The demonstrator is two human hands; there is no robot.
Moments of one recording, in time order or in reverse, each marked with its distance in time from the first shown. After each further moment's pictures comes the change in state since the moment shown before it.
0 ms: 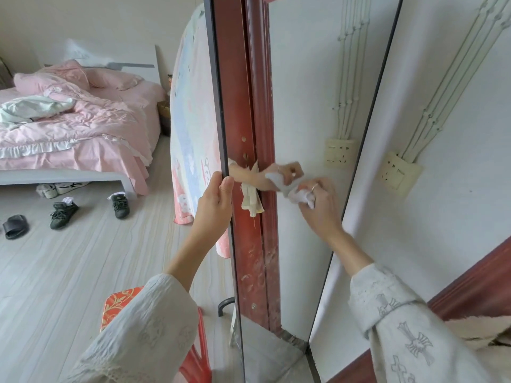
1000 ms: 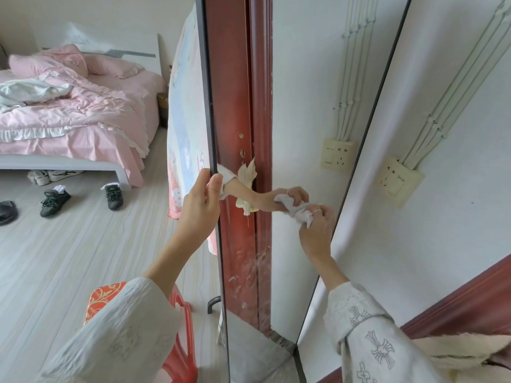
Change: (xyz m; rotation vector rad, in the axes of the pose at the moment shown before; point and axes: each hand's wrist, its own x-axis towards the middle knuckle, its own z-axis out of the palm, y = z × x) left_hand 0.002 -0.006 0.002 0.059 0.068 0.060; right_hand -0.030 0.029 0.032 0.063 0.006 0.375
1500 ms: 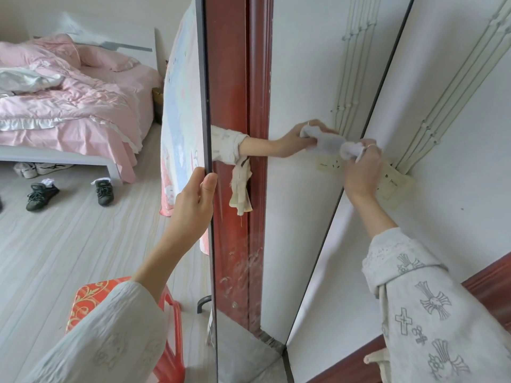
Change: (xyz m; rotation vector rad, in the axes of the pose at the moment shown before) left_hand -0.001 0.002 0.001 0.010 0.017 0.024; right_hand 0.108 -0.043 -0.090 -0.045 0.350 -0.060
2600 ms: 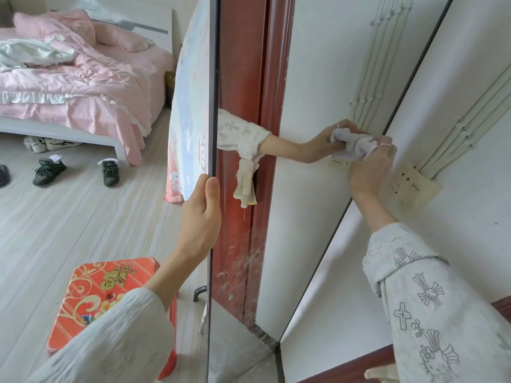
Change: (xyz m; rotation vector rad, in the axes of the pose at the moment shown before) left_hand -0.024 -0.010 0.031 -0.184 0.180 -0.108; right_hand -0.002 0.008 0.027 0.010 0.031 -0.059
